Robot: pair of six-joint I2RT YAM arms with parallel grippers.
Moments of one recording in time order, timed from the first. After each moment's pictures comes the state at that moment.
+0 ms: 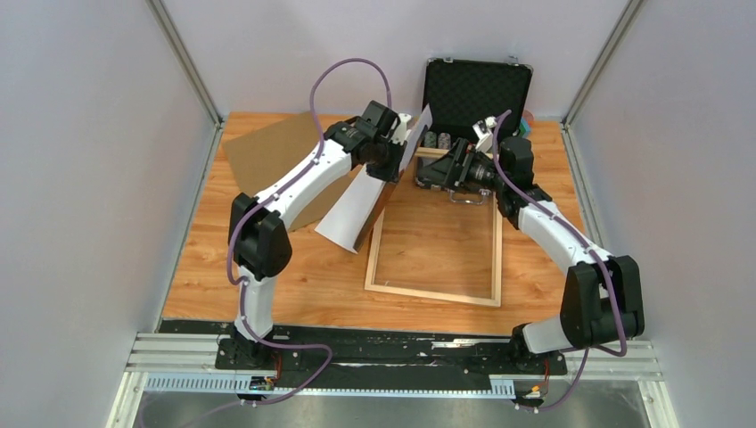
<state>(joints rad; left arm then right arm) -0.64 1.99 1.97 -0.87 0.14 -0.20 0.20 1.43 0.97 0.20 -0.78 0.78</state>
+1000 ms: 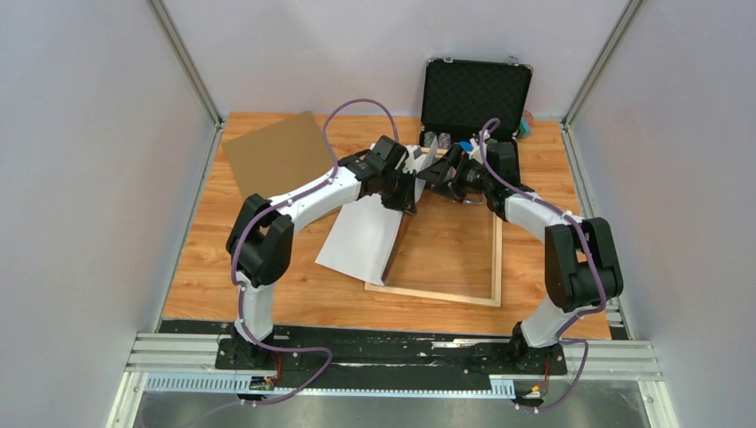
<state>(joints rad) -0.71 1.97 1.62 -0.54 0.31 -0.44 0.19 1.66 0.97 0.23 -0.65 0.85</state>
